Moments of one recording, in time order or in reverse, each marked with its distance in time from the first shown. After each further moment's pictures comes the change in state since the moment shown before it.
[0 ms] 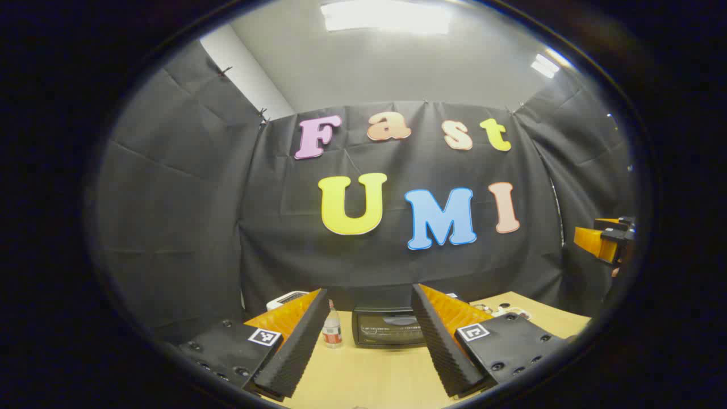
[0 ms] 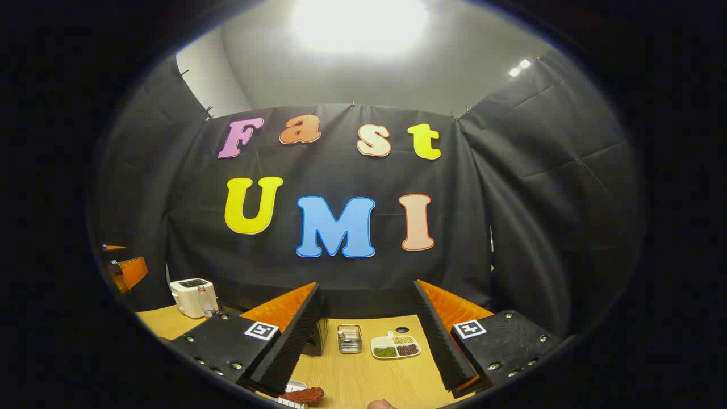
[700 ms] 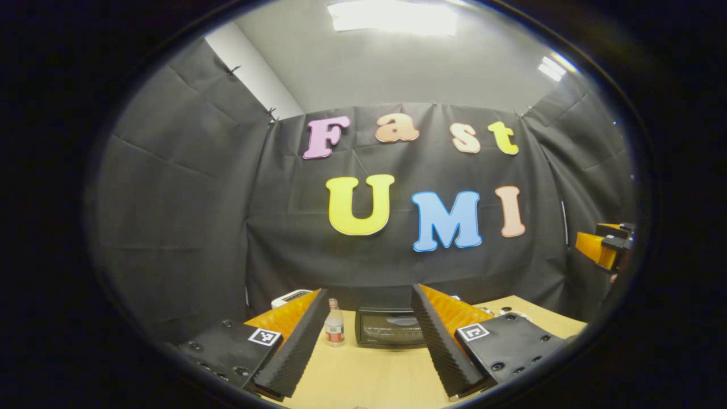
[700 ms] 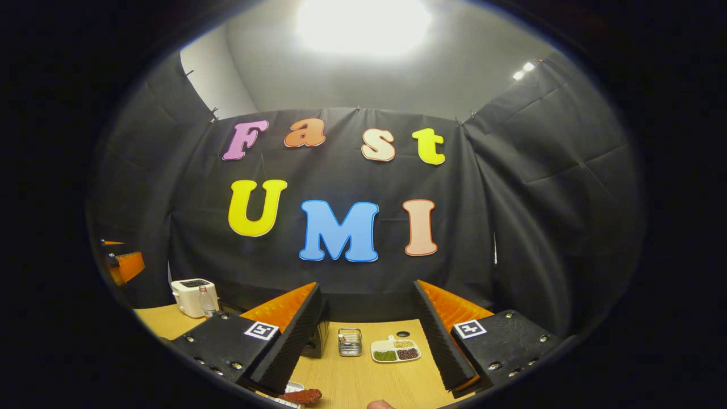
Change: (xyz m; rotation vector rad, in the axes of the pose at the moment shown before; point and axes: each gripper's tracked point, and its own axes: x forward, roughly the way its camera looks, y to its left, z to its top) left arm -0.007 -0.003 0.004 -0.011 0.000 0.028; right arm 0.002 -0.005 0.000 -0.011 -0.018 0.010
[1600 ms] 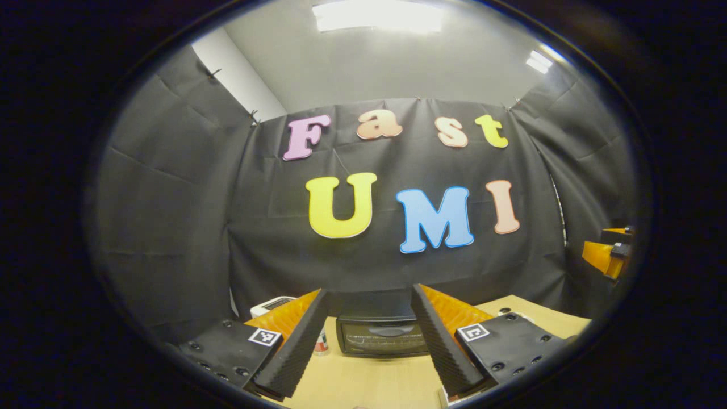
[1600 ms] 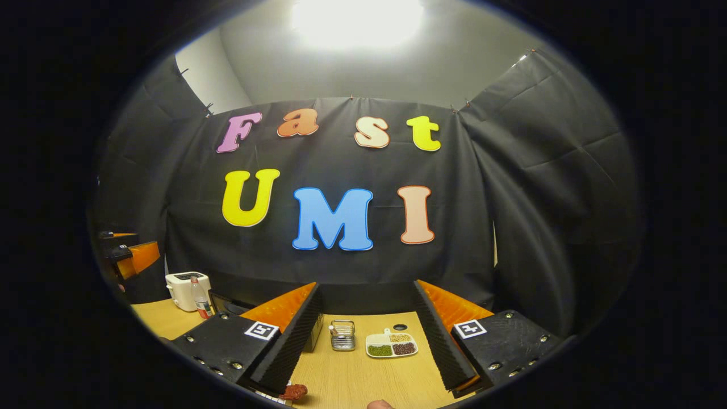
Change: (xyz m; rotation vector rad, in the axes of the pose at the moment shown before) left arm 0.072 -0.053 -0.017 0.037 -0.007 -0.062; right arm 0.021 -0.019 -0.033 0.022 0.040 -0.012
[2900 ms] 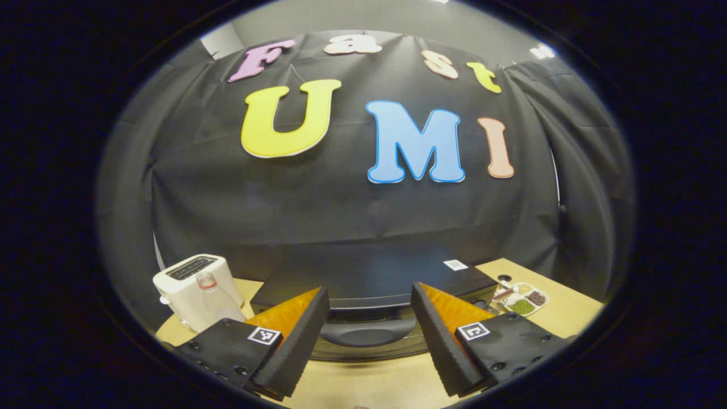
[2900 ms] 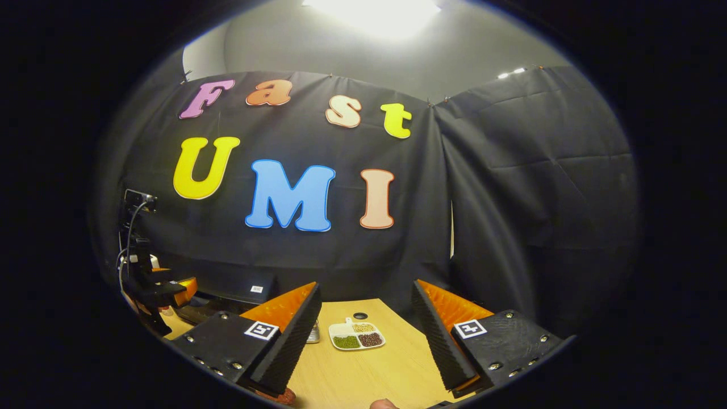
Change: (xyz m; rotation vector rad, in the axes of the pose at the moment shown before) left arm 0.223 -0.057 -0.198 -0.045 0.288 -0.213; right arm 0.020 -0.002 -0.023 -0.107 0.099 -0.278
